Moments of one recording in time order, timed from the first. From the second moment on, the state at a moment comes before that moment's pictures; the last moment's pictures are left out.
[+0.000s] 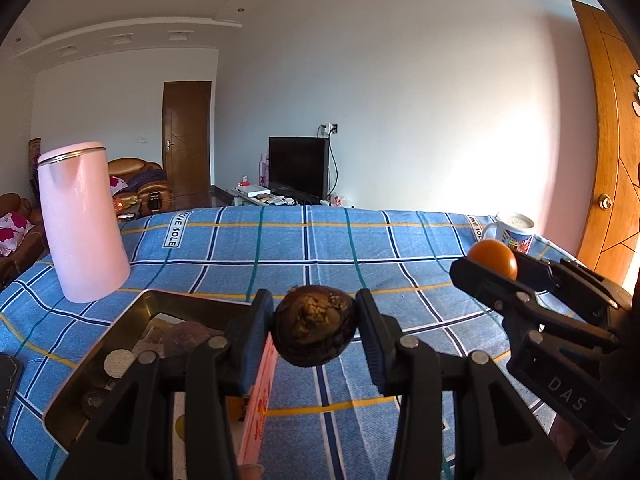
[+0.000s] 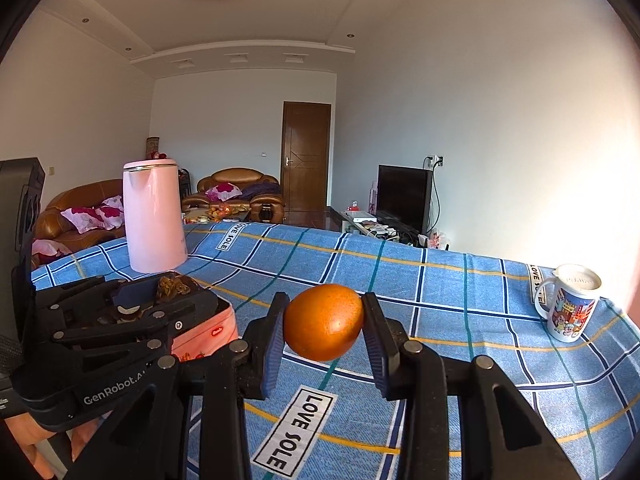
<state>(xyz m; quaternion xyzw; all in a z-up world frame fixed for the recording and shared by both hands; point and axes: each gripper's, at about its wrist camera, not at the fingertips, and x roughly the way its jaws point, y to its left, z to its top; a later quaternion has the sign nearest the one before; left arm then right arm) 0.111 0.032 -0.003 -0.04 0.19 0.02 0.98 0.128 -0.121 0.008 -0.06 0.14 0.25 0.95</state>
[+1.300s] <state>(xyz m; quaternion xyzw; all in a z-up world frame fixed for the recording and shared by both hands) 0.060 0.131 0.008 -0.05 0.20 0.11 0.97 0.117 -0.014 0.019 -0.08 0.14 0.36 0.92</state>
